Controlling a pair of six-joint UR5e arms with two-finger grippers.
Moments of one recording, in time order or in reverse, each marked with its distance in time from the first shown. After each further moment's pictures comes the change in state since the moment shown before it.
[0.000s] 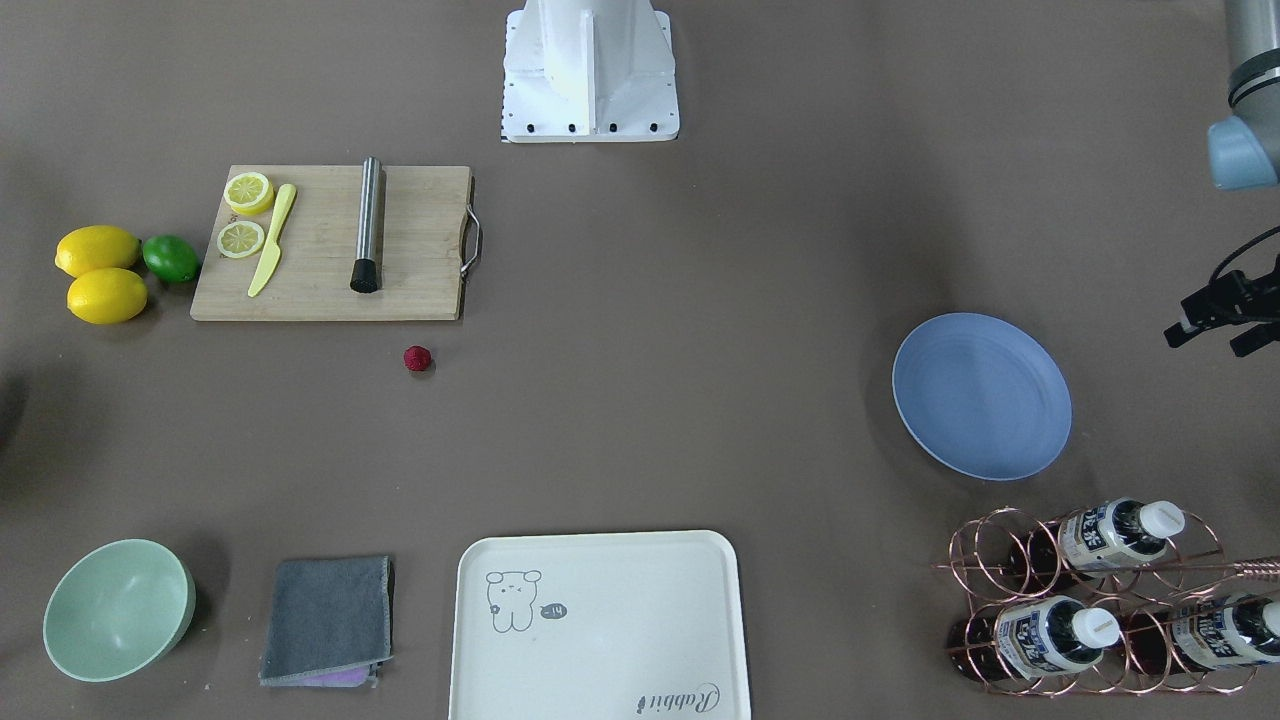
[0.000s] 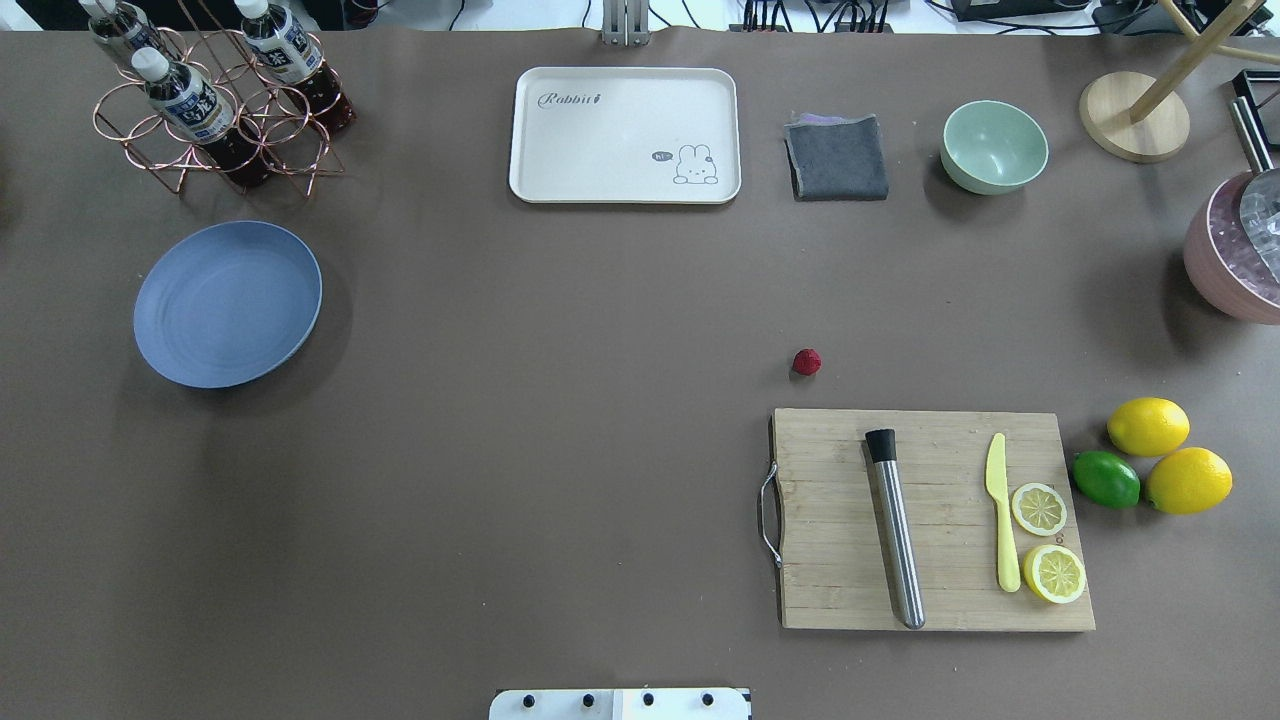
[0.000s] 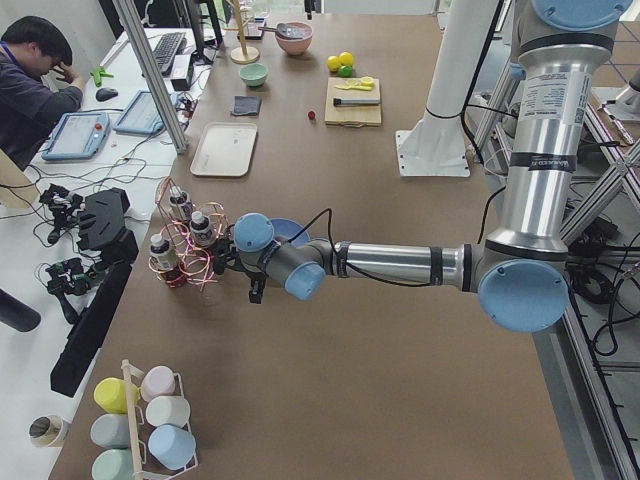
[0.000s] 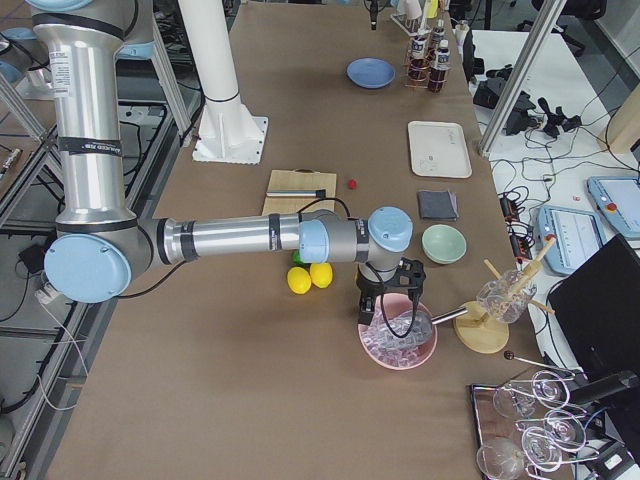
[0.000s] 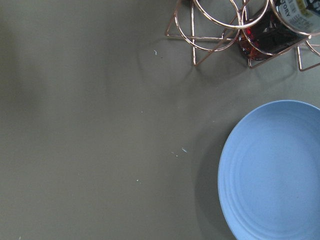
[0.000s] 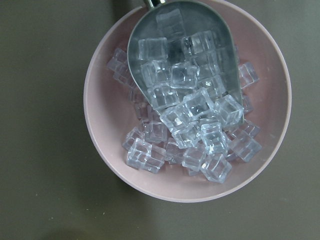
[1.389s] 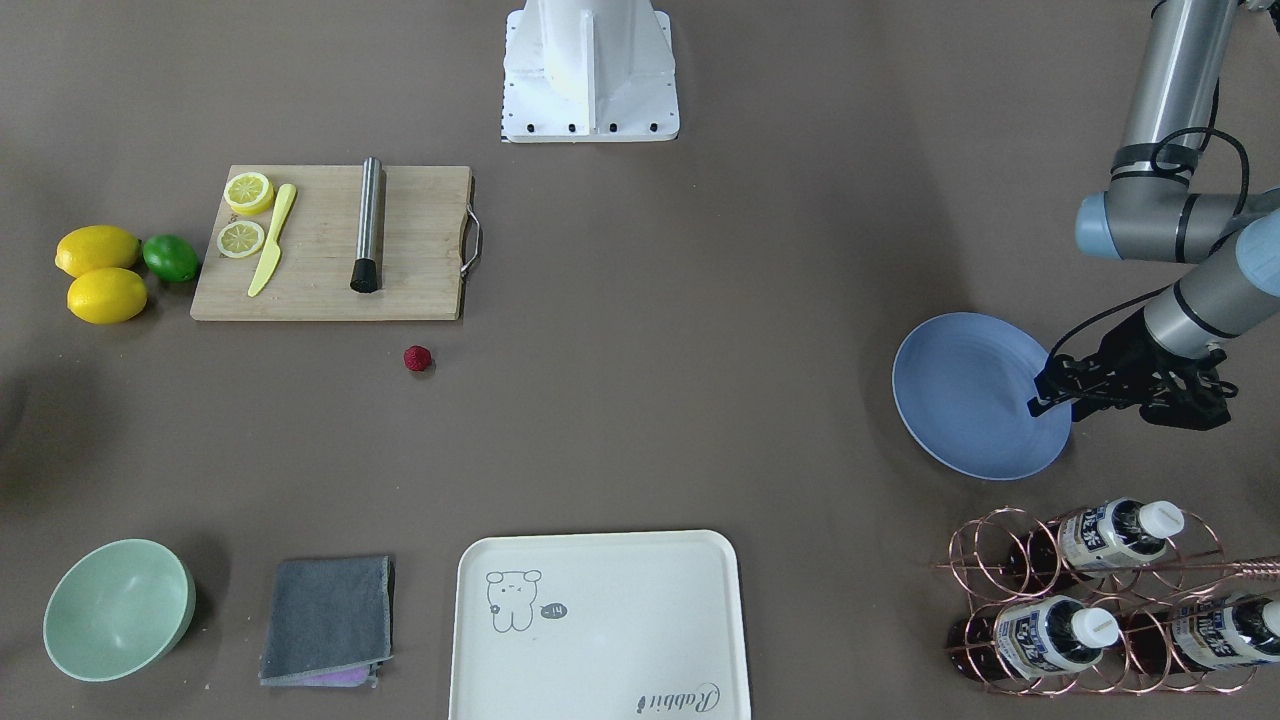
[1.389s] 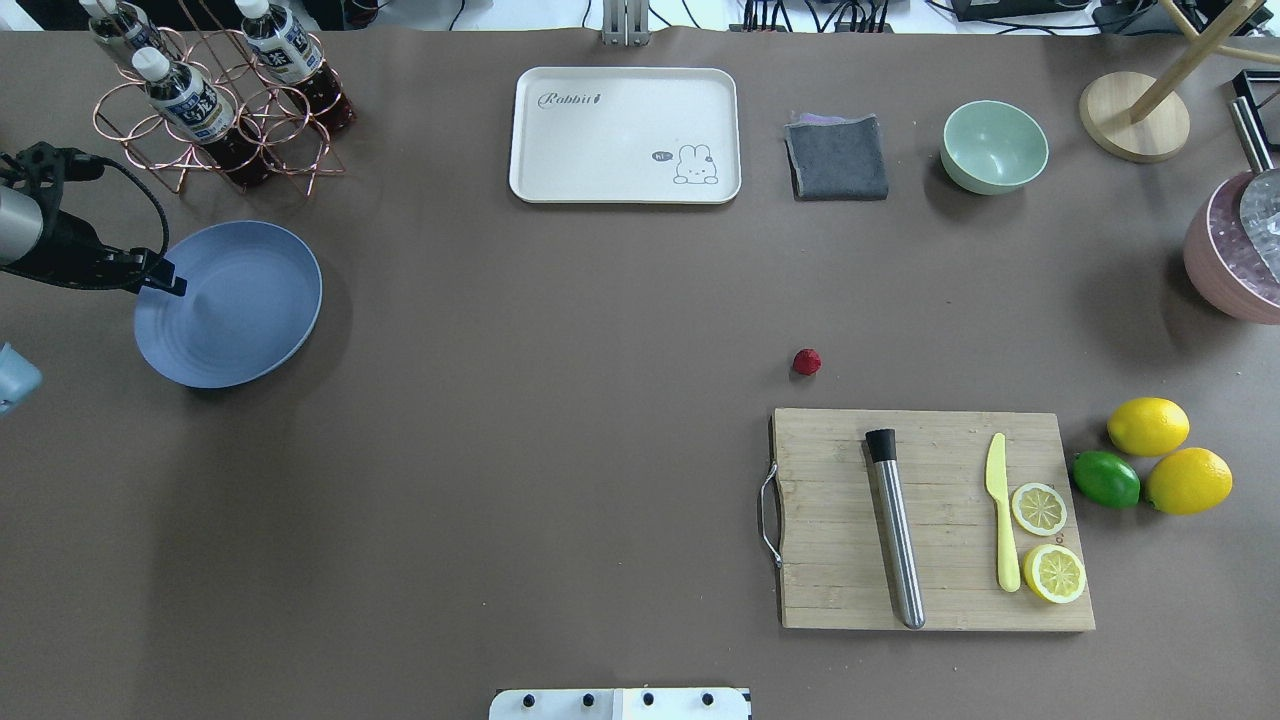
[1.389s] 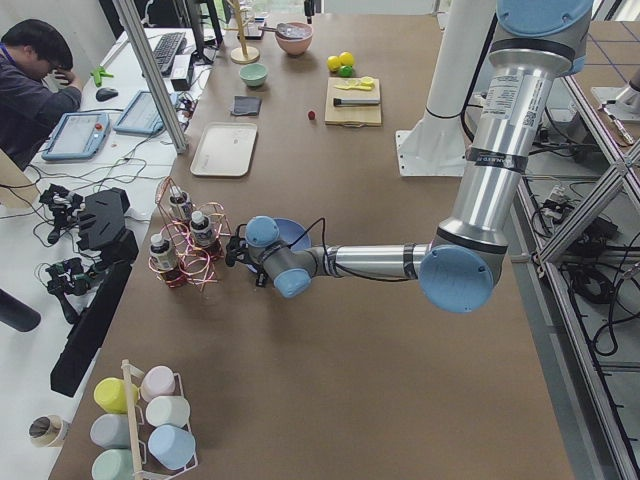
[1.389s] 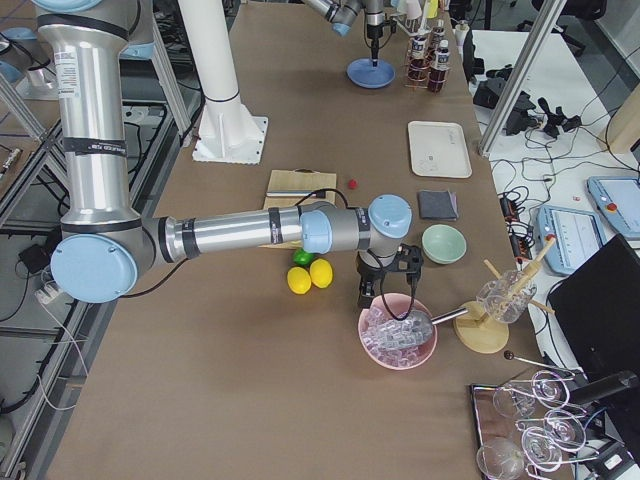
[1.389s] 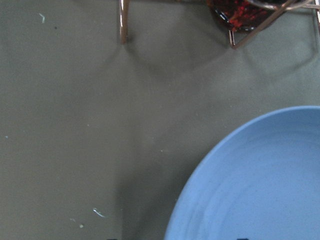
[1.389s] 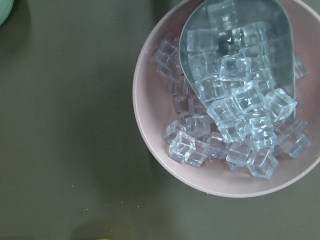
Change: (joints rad) left arm 0.199 -0.110 0.199 -0.259 0.128 -0.217; right arm -0.048 0.002 0.043 0.001 0.041 0.046
